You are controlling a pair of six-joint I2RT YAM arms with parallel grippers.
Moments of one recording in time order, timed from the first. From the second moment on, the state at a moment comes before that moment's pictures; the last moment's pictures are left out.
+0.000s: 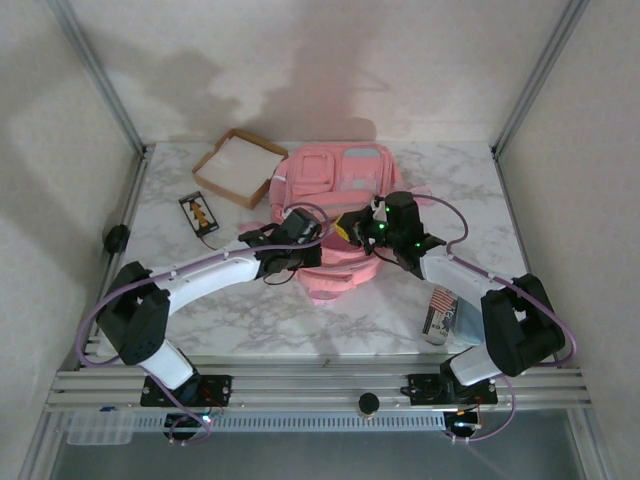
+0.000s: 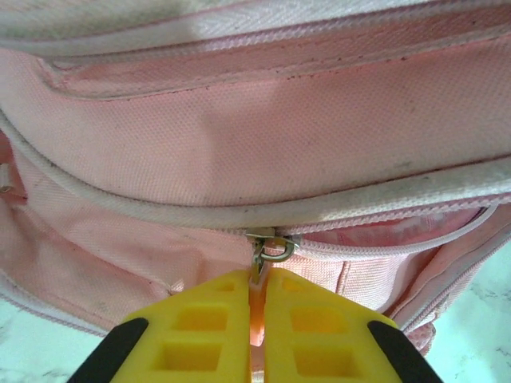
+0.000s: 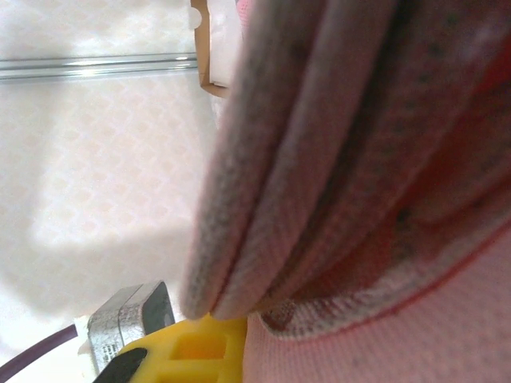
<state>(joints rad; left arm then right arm) -0.76 1.59 1.12 -0.45 -0.11 -0.74 0.49 1.47 0.84 0.19 -0.53 1.34</state>
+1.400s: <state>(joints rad) -0.47 1.65 1.03 -0.18 -0.09 -0.52 0.33 1.47 0.92 0.01 -0.71 1.17</state>
